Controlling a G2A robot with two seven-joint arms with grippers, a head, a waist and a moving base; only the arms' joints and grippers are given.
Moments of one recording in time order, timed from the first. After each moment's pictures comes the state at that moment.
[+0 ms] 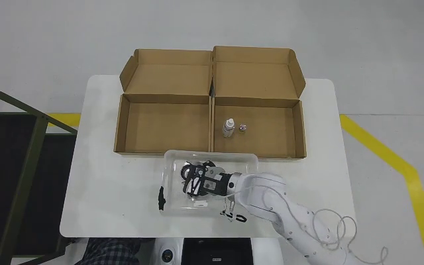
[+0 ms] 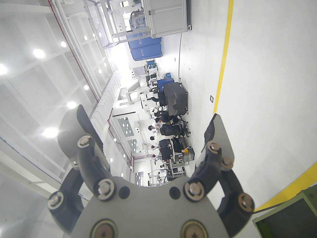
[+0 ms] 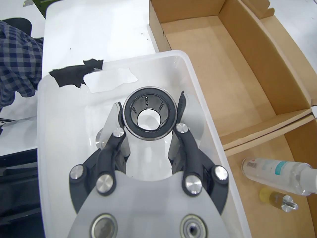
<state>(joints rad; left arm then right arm) -0.01 -0.37 -0.75 -1.25 2.03 -0.40 0.22 -1.18 -1.24 0.84 -1.88 -1.35 -0.52 0.50</state>
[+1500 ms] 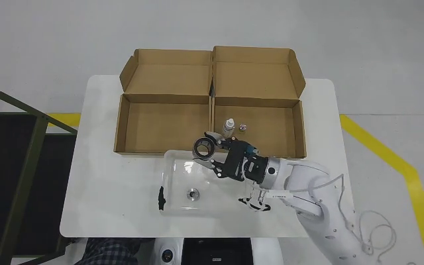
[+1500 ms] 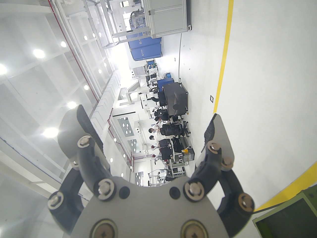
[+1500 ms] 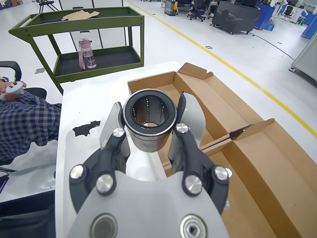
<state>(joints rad) -0.01 -0.37 -0.75 -1.25 2.03 -0.40 0.22 -1.24 -1.19 1.10 -2.07 -1.14 -0.60 0.35</state>
